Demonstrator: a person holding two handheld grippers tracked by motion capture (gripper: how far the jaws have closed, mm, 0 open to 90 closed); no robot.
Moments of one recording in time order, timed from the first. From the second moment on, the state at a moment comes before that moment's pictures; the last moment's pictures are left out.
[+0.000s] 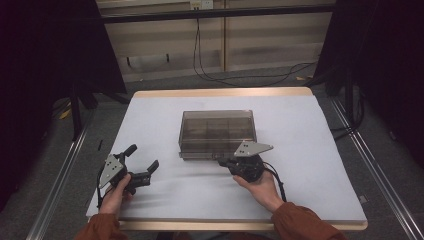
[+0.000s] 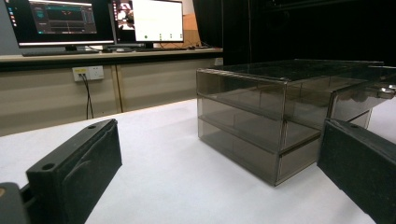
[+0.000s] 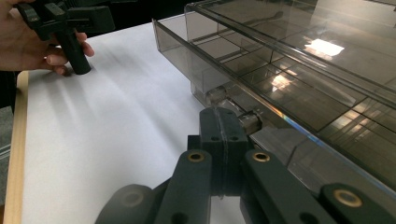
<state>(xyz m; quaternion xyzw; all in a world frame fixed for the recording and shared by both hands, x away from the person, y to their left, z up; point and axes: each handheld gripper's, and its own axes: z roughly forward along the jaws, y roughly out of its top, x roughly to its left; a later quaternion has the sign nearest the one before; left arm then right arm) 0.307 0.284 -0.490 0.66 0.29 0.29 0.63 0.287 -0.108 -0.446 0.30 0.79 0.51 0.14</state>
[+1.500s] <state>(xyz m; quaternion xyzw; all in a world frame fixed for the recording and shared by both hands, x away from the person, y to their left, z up) 0.307 0.284 -0.490 0.66 0.29 0.29 0.63 0.298 -0.108 -0.446 0.31 0.79 0.51 0.15</state>
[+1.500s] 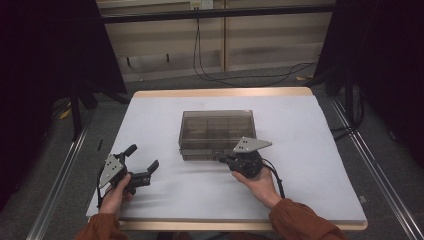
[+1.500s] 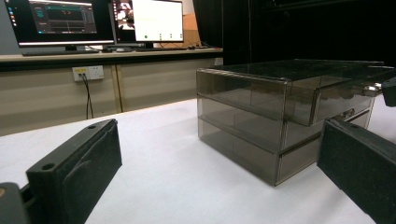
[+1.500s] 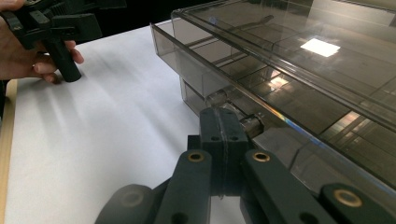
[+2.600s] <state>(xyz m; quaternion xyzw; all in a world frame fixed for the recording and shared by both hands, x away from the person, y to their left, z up) 0.307 0.284 -0.490 0.66 0.29 0.29 0.63 0.306 -0.107 -0.448 0.31 0.79 0.51 0.16</state>
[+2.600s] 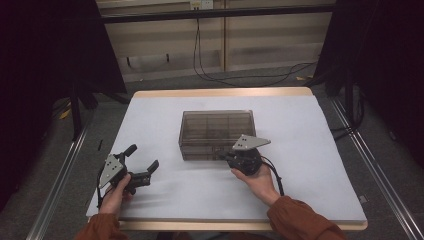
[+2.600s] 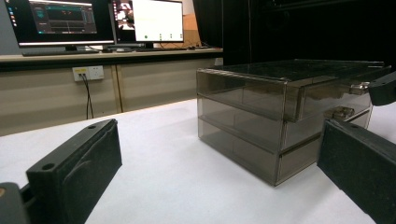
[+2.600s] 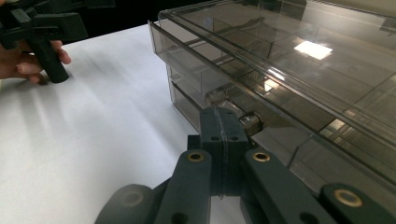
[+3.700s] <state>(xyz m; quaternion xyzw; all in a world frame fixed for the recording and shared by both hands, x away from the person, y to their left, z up) 0.307 0.284 -0.490 0.66 0.29 0.29 0.63 0.312 -0.109 -0.454 0.33 0.78 0.51 0.15</state>
